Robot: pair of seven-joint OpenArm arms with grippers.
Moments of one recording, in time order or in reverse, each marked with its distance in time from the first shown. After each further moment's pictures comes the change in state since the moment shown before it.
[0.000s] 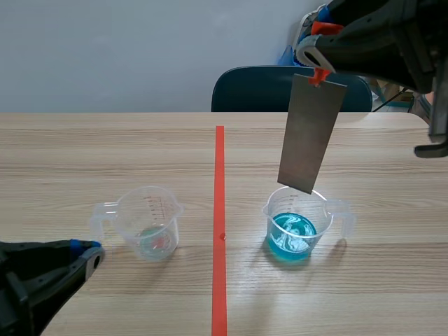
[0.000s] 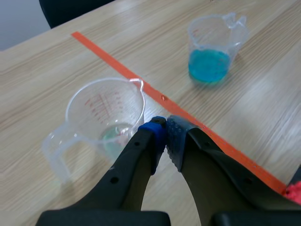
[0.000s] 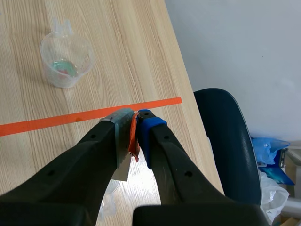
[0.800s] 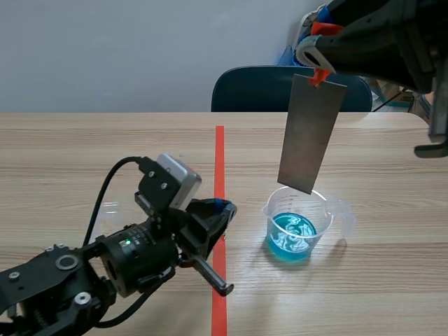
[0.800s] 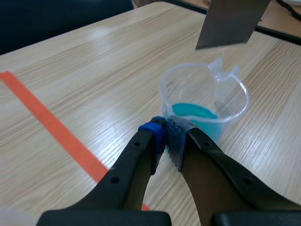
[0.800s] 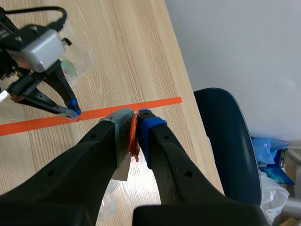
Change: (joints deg) left arm -45.4 23.2 33.7 -28.0 1.3 0.2 3.7; right arm 0.0 0.0 0.0 0.0 0.0 0.0 0.0
